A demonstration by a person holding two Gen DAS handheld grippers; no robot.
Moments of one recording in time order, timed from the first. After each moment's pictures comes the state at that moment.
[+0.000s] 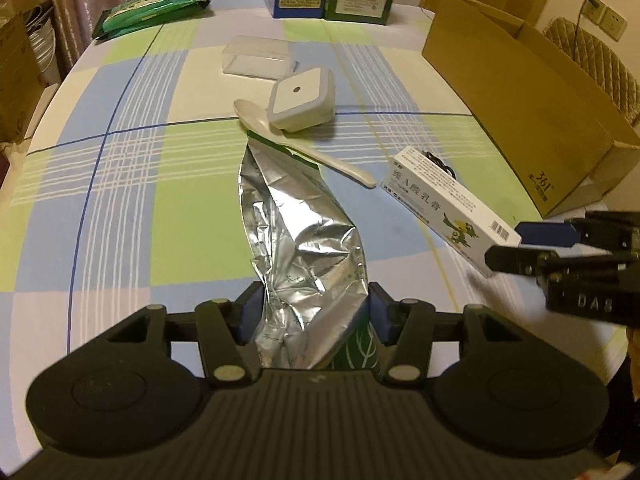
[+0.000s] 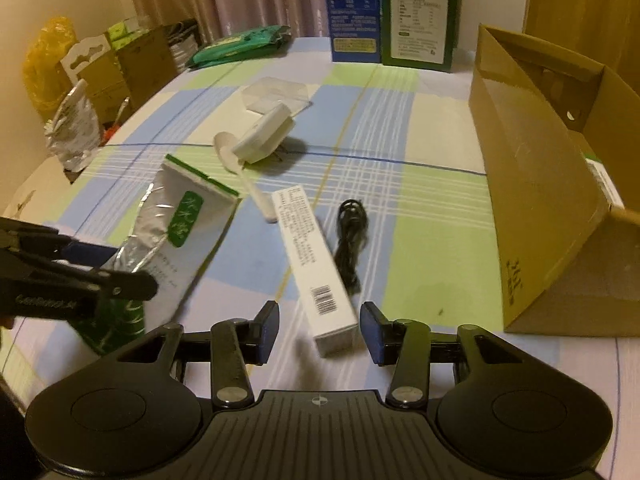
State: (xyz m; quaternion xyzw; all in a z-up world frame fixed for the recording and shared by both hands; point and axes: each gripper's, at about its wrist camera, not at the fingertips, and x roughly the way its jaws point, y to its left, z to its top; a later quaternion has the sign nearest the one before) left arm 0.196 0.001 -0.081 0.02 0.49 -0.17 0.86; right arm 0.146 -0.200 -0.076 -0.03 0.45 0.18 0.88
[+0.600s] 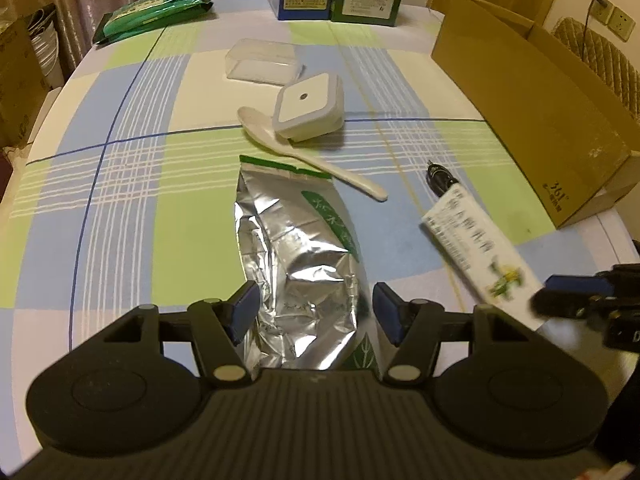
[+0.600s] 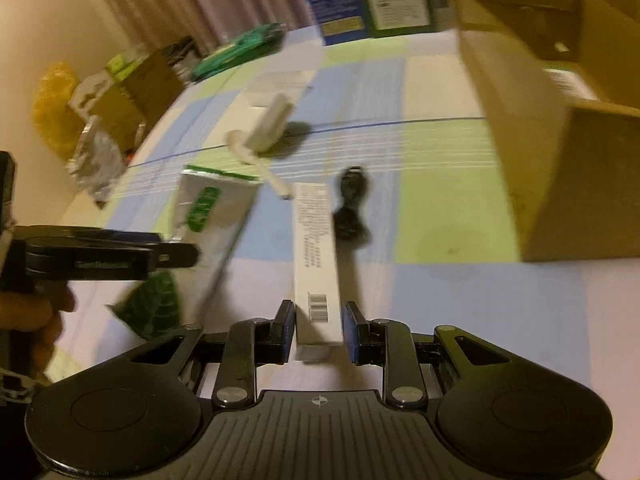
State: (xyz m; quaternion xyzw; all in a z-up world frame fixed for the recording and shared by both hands) left arm 0.211 -0.002 -0.087 0.03 0.49 -0.16 0.86; right arm 0.131 -0.236 -0.076 0.07 0.47 0.20 0.86
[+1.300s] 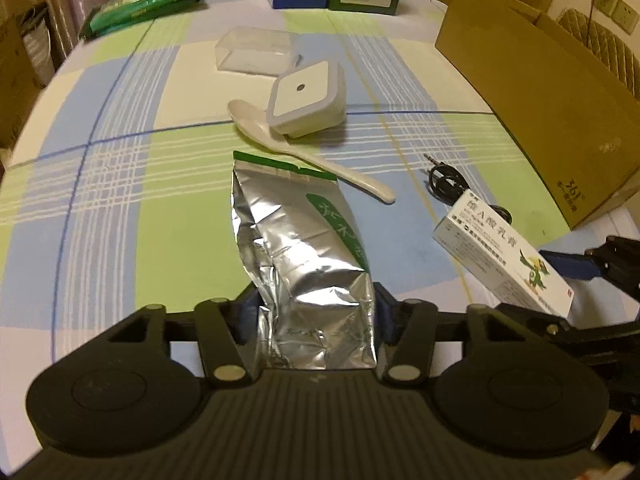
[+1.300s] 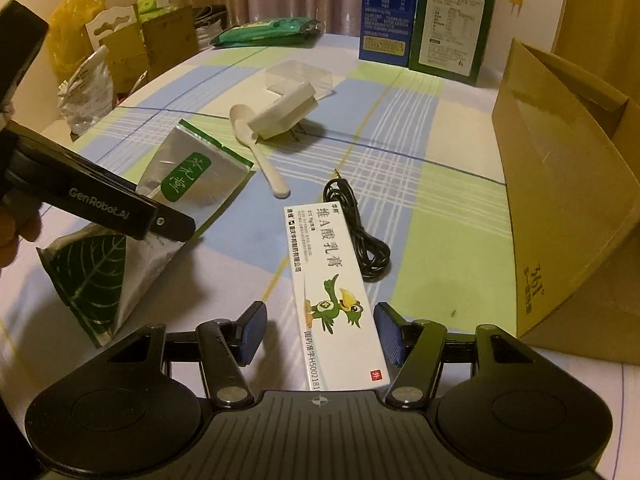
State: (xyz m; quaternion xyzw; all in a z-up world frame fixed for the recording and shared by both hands) left arm 0.228 -0.010 -0.102 0.05 0.49 -0.17 0.85; right arm 0.138 -0.192 -0.108 -0.09 0.42 0.20 0.88
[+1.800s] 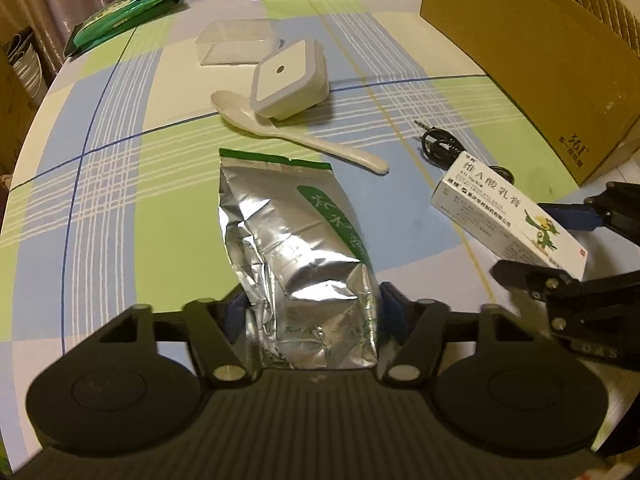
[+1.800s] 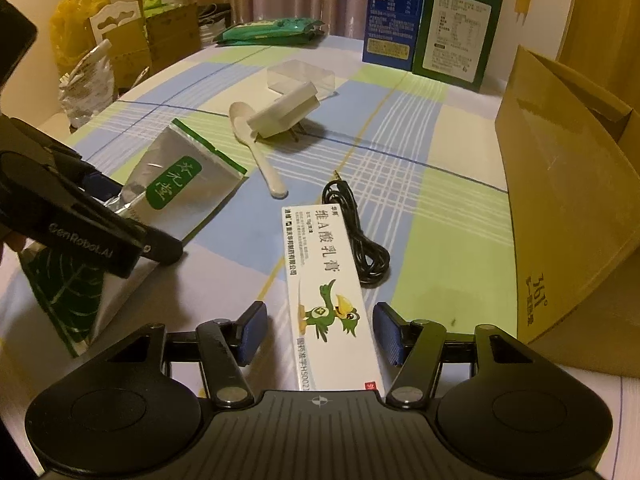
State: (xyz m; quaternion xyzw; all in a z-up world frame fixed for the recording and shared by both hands) left arm 0.224 -0.023 -0.109 0.10 0.50 -0.17 0.84; right arm 0.145 -0.189 -0.114 -0.11 0.42 0.21 0.88
